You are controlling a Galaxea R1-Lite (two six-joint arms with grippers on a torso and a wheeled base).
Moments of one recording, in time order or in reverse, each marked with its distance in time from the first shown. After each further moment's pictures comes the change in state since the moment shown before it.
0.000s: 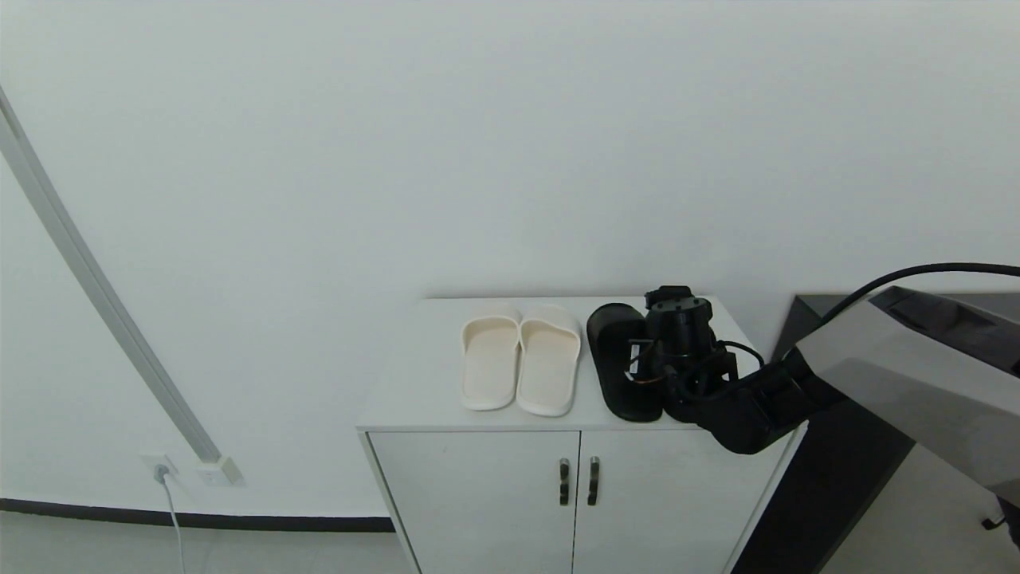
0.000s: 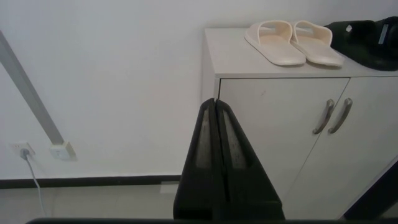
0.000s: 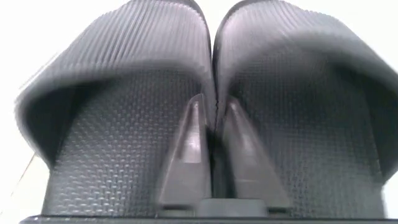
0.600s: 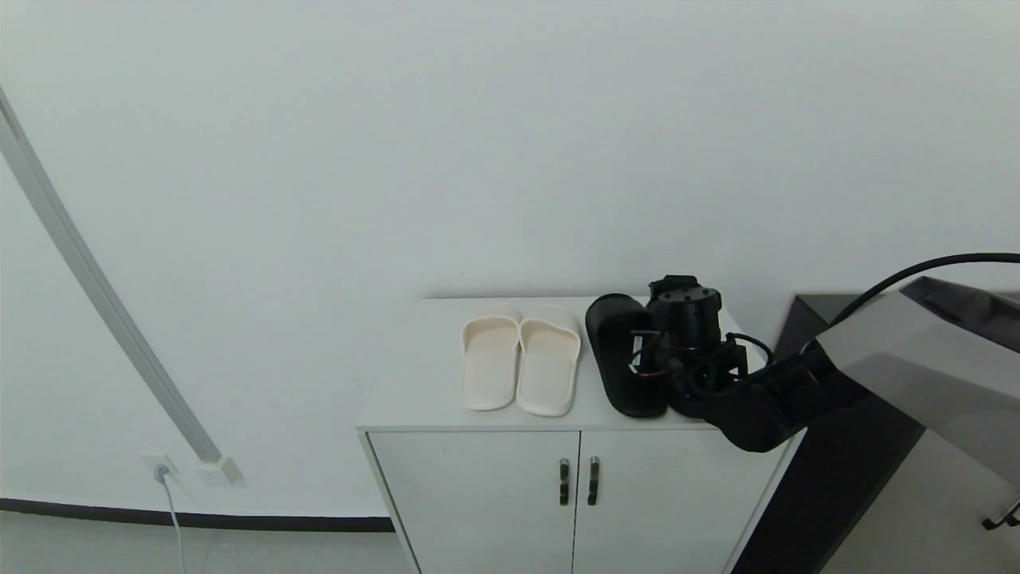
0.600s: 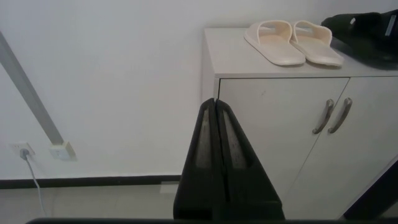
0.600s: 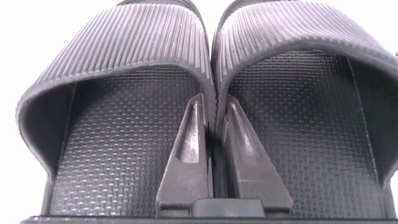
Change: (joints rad) left arm 0.000 0.000 0.000 0.000 0.000 0.000; right arm 0.014 -0.066 0.037 -0.012 0.001 -0.006
